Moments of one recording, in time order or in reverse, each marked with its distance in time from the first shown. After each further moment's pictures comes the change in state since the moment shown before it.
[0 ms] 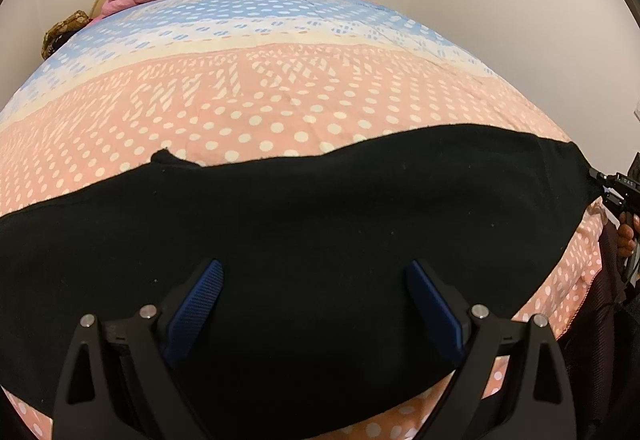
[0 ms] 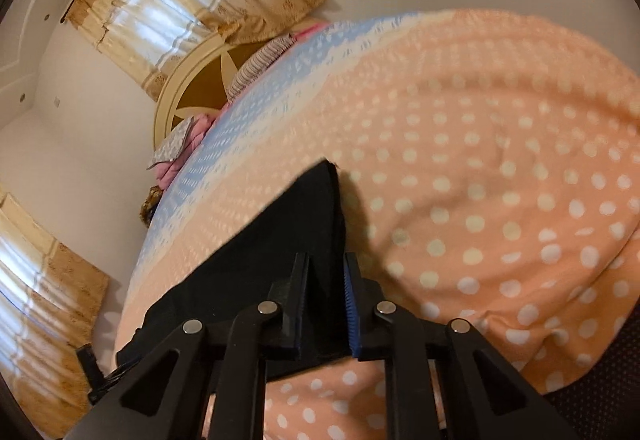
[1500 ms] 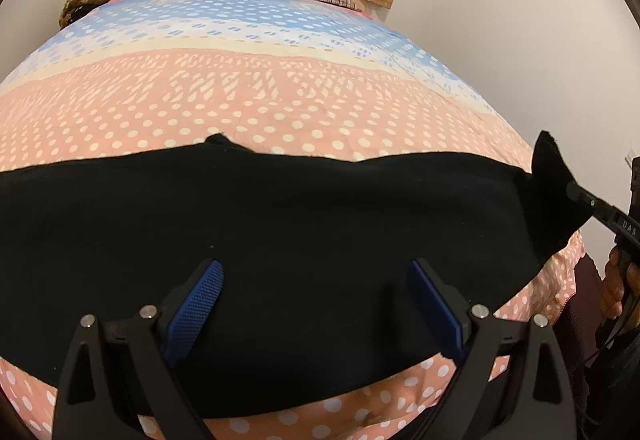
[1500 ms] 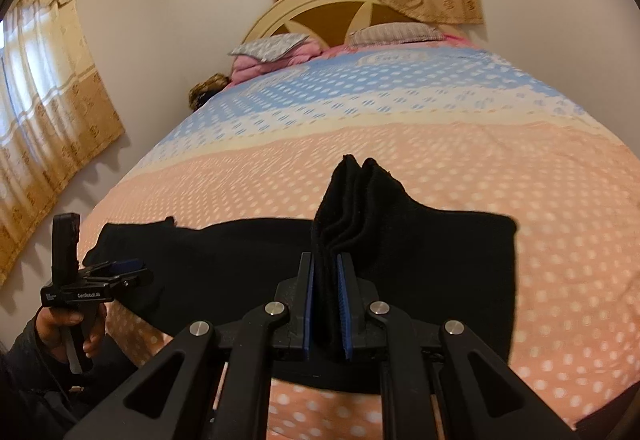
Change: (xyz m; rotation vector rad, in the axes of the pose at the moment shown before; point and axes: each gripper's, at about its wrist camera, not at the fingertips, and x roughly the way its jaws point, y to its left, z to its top) left arm -0.029 0.034 -0.015 -0.130 -0.054 -0.060; right arm 0.061 0.252 -0.106 -0.579 0.120 0.047
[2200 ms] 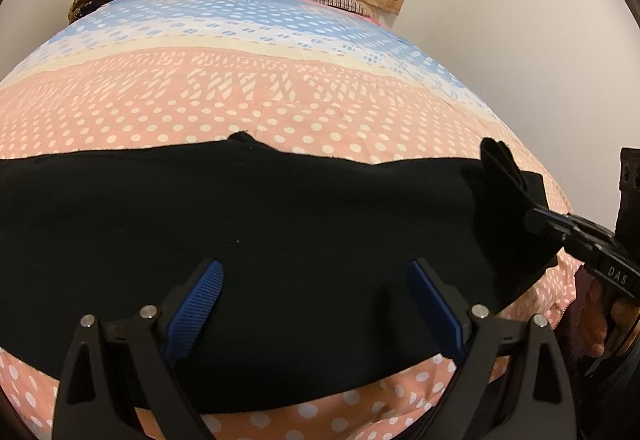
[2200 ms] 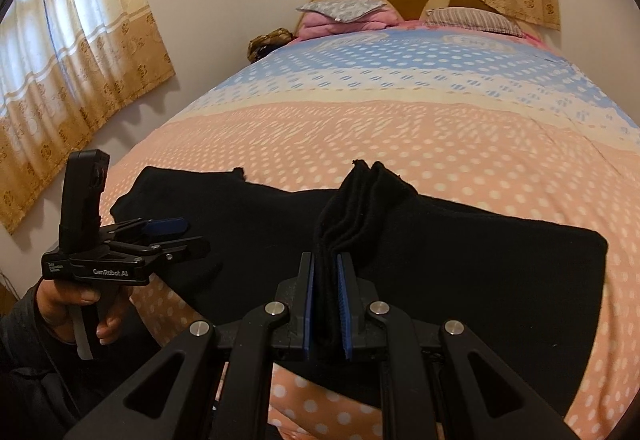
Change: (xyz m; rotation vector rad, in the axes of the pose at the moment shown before) left arm -0.006 0.012 -0.003 -0.023 -0.013 0.004; right arm 0.070 0.103 -0.009 -0.173 0.118 0.146
